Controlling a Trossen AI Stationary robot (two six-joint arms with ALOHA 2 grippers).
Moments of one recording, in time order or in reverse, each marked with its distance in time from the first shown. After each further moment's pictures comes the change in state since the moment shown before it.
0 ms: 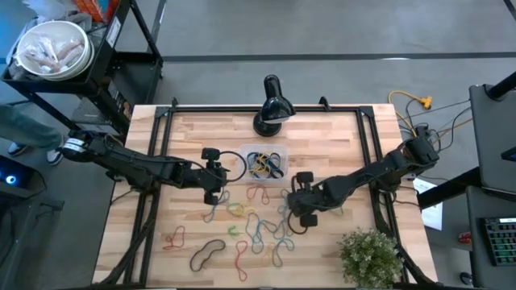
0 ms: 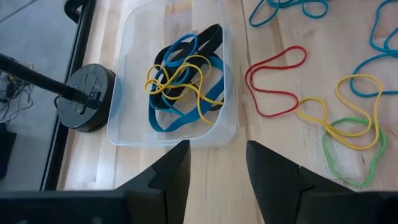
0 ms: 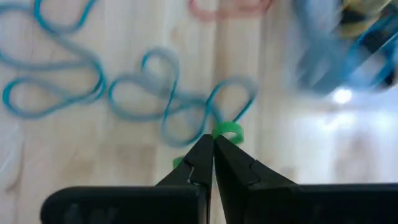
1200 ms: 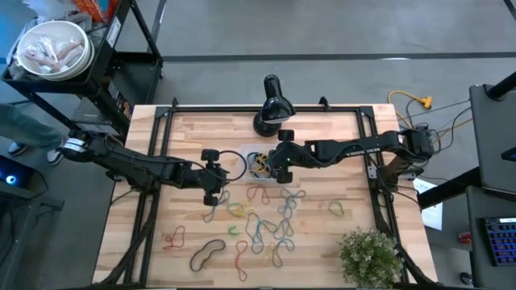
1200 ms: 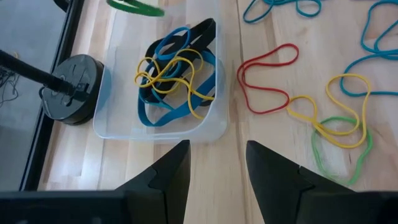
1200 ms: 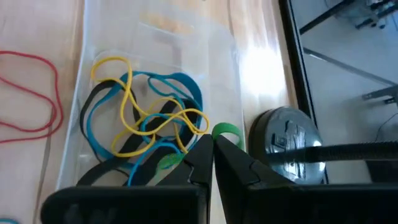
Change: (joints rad) left arm -0.001 0.000 -0.013 -0.002 0.028 -0.049; right arm -0.397 0.008 0.063 0.363 0.038 -0.498
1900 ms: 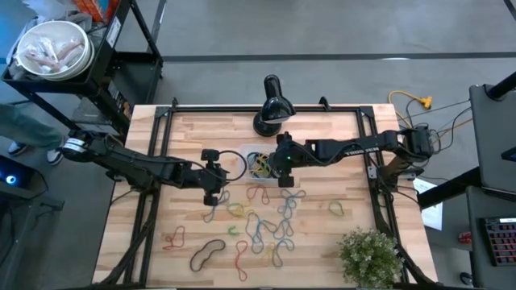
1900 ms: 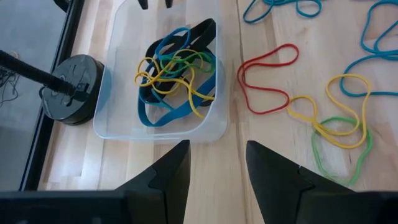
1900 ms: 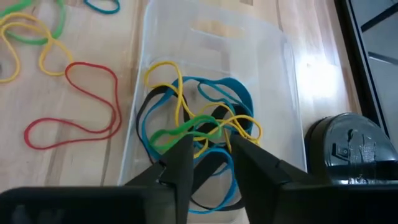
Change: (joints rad) left arm 0.001 0.000 0.000 0.001 0.001 0.000; right arm -0.027 0.000 -0.029 0.021 -0.209 0.050
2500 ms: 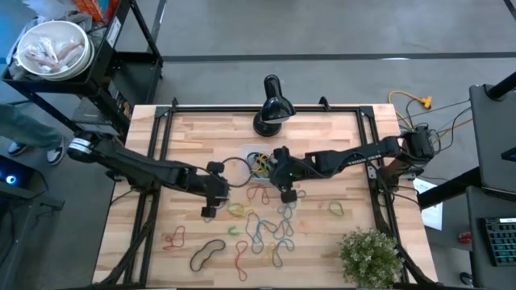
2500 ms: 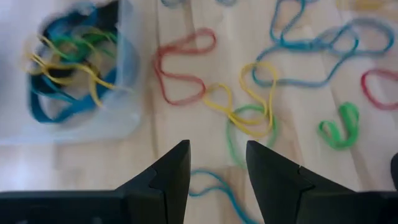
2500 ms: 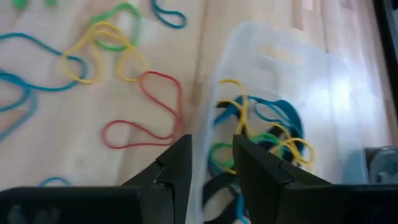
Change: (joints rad) left arm -0.029 0.087 0.000 0.009 0.252 -0.111; right arm 0.140 -0.001 0.000 -0.010 0.000 0.012
